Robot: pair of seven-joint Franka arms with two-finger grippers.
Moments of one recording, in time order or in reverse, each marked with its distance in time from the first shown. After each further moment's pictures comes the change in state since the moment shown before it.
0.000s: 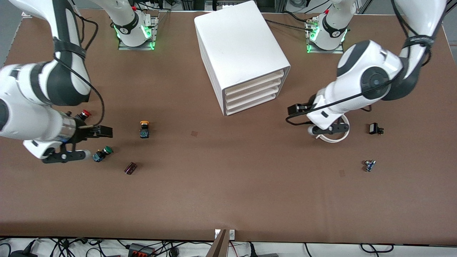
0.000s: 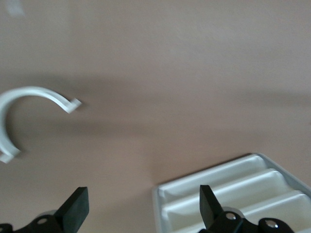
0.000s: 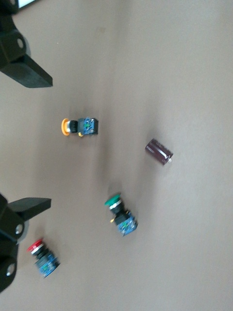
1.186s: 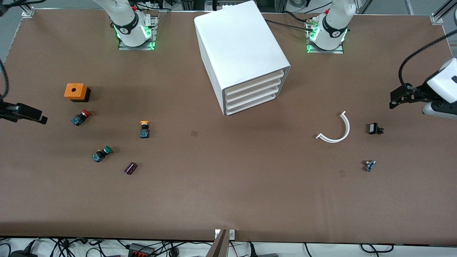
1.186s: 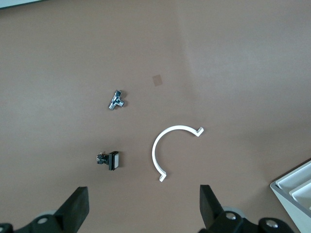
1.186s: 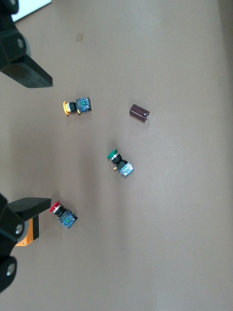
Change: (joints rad) left arm -0.473 -0.377 0.931 0.012 -0.133 -0.078 0.703; right arm -0.227 -0.163 0.038 0.052 0.007 -0.063 0.003
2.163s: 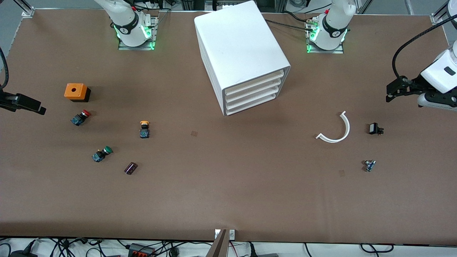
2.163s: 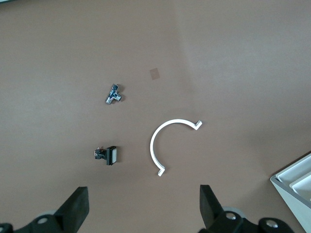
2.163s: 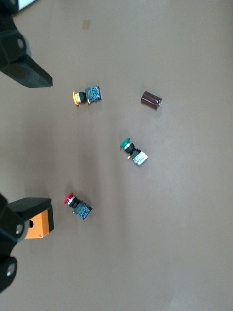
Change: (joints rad) left arm -0.034 -0.039 0.028 -0.056 0.000 0.015 0.006; right arm -0.106 -0.121 0.152 -0.182 -0.118 0.056 0.061
